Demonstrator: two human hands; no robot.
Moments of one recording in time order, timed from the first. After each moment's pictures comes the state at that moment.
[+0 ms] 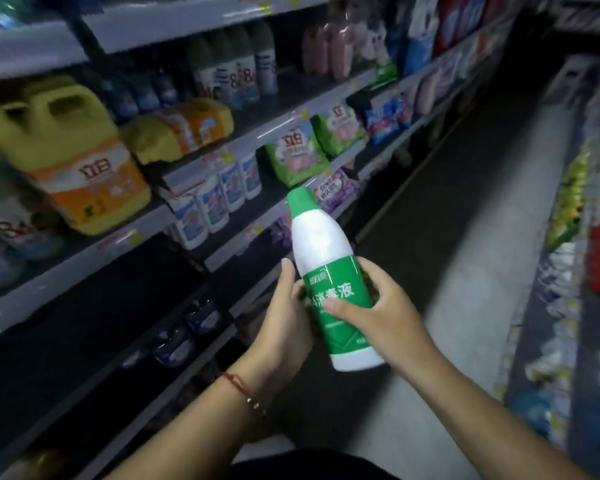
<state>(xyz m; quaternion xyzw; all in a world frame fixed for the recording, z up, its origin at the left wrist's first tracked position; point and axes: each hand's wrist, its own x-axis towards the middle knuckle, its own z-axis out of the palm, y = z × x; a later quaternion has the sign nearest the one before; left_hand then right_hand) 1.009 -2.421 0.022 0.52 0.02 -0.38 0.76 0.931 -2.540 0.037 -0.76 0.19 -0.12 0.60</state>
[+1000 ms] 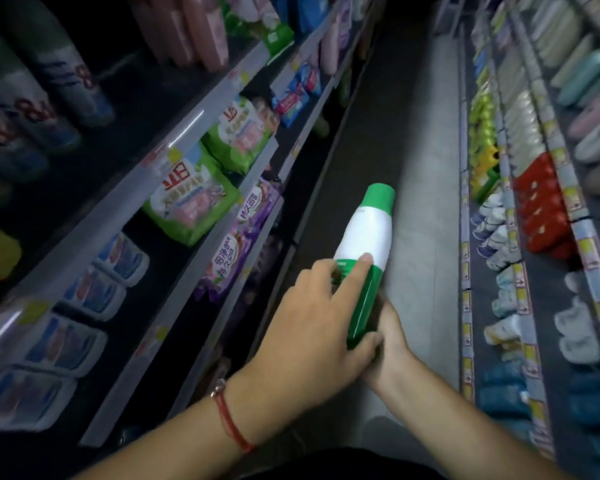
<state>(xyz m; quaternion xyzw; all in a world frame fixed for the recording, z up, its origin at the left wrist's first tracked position) 1.208 -2.639 0.038 0.77 -0.60 -0.07 0.21 1.129 -2.730 -0.004 -0.19 0.44 -0.20 0.85</state>
